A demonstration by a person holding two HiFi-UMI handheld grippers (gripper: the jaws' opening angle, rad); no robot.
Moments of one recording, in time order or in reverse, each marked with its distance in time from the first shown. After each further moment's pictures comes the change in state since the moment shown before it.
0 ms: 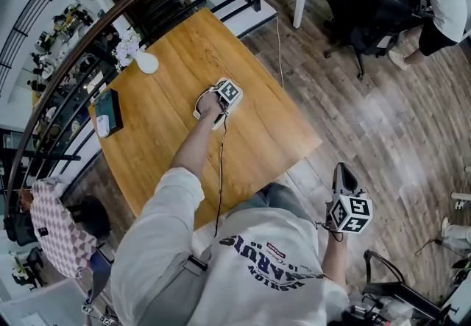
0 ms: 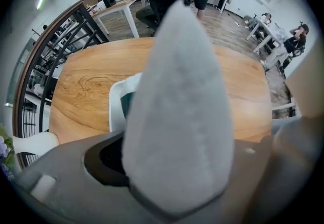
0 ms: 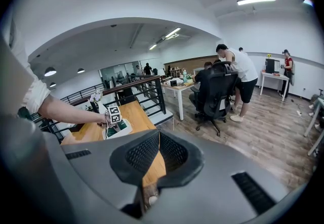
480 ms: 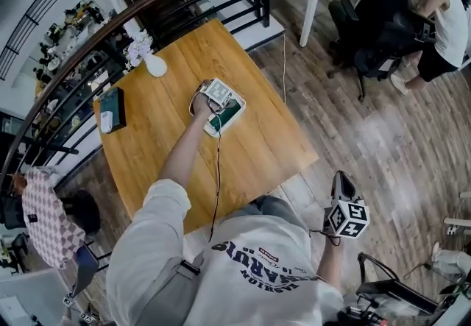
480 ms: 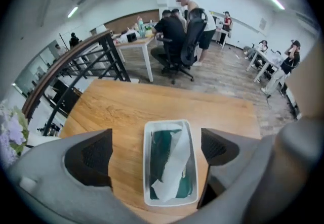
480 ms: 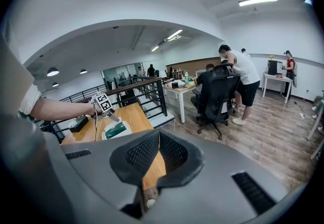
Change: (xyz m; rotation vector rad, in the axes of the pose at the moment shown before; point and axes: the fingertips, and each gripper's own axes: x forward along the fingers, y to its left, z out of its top) left arm -0.102 0.032 0.031 -0.127 -0.357 0.029; right arm 0.005 -0.018 0.011 -0.013 -0.019 0.026
